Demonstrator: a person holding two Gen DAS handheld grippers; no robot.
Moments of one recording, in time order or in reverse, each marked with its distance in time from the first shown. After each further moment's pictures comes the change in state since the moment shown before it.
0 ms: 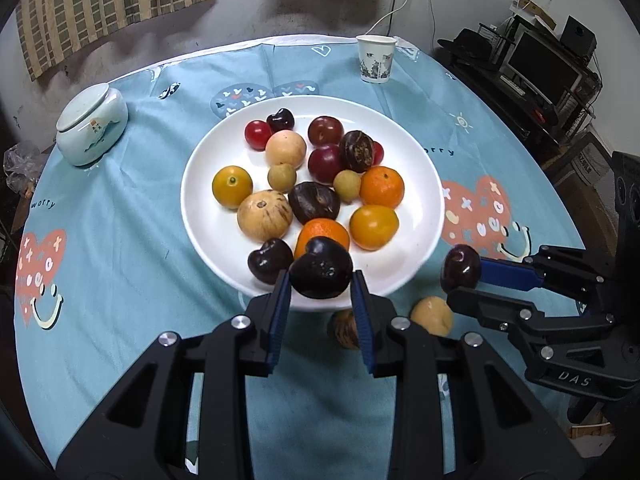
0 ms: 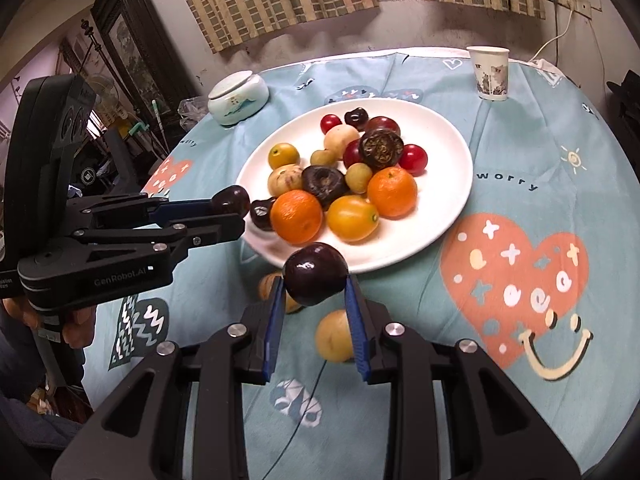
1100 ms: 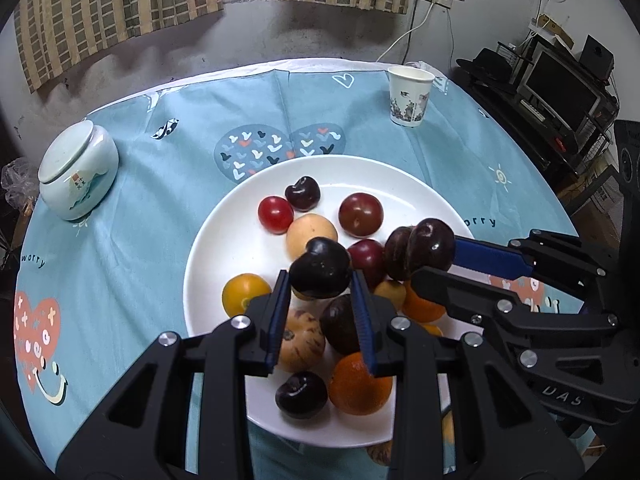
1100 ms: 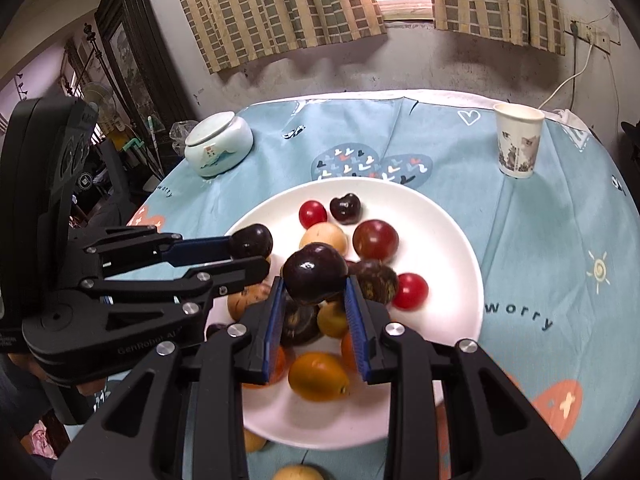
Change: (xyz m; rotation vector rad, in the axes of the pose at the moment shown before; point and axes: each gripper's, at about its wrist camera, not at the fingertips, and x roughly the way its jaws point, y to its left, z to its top) left arm 0.047 0.024 0.081 -0.021 -0.050 0.029; right arm 0.051 -0.019 0.099 -0.061 -0.077 -0.007
